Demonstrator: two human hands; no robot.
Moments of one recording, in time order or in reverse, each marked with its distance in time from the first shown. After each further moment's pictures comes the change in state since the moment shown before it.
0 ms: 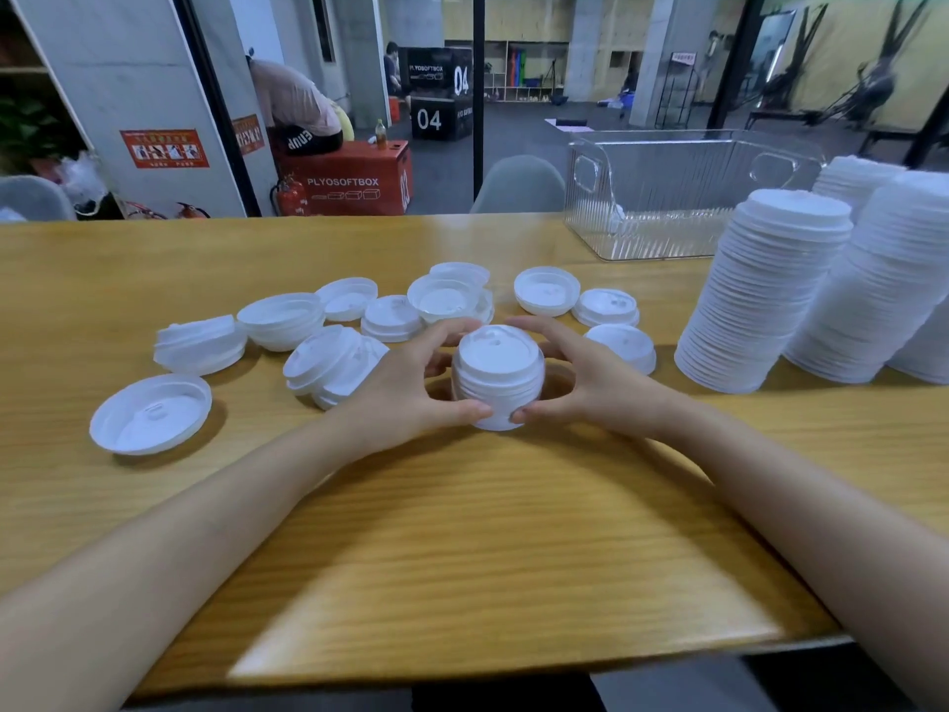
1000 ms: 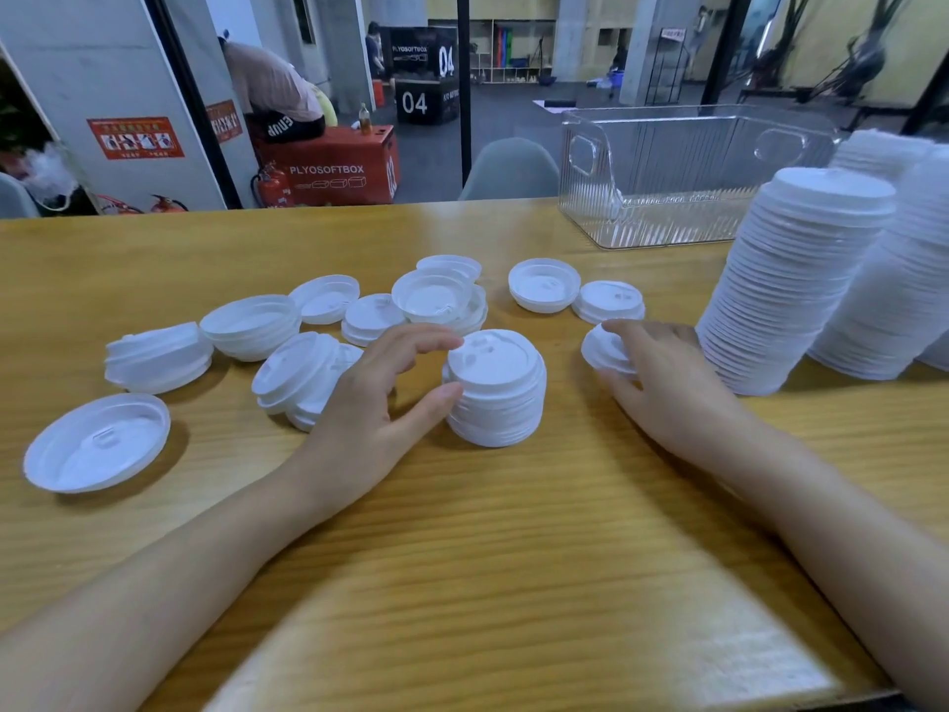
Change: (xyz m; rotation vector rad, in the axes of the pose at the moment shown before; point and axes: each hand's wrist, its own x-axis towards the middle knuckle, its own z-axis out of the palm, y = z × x) left_hand -0.009 -0.012 0.001 0.060 0.180 0.181; right_hand -0.021 0.013 -0.016 -0.613 0.305 0.410
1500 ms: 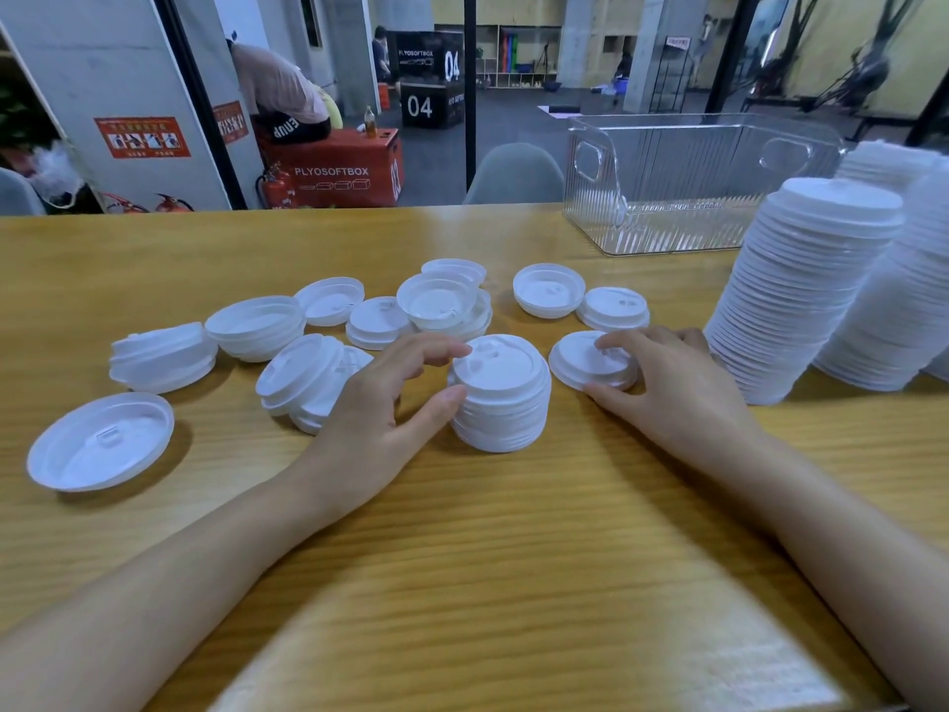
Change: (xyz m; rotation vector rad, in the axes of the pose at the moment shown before) left_hand -0.001 0.003 0.001 -0.011 -0.017 -0.023; right_hand 0.000 -0.003 -0.003 0.001 0.048 0.022
